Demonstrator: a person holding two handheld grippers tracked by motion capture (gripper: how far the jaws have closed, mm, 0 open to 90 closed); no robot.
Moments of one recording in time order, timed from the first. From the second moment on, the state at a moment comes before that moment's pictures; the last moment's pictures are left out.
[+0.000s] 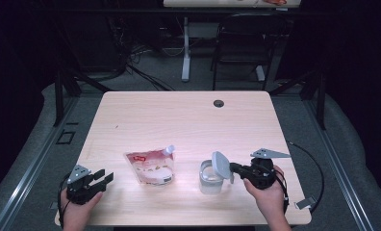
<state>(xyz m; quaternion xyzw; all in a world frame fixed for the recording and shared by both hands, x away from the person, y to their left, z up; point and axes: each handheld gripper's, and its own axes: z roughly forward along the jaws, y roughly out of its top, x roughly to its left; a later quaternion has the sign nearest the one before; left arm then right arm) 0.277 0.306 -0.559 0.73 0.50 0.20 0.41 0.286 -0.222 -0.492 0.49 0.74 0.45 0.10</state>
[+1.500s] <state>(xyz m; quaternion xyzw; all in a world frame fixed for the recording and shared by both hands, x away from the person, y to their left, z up) 0.276 0.307 -0.558 0.74 0.50 0.20 0.41 0.285 -0.238 -0.519 0.50 0.74 0.44 0.10</state>
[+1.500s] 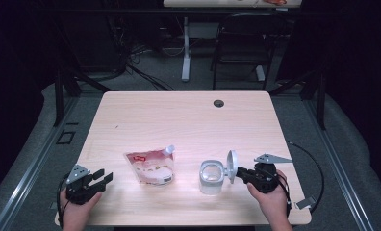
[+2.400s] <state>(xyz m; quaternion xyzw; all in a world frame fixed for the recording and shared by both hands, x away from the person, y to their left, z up) 0.278 0.305 -0.558 0.74 0.50 0.20 0.41 0.262 -0.226 -0.536 0.46 0.78 0.41 0.14</state>
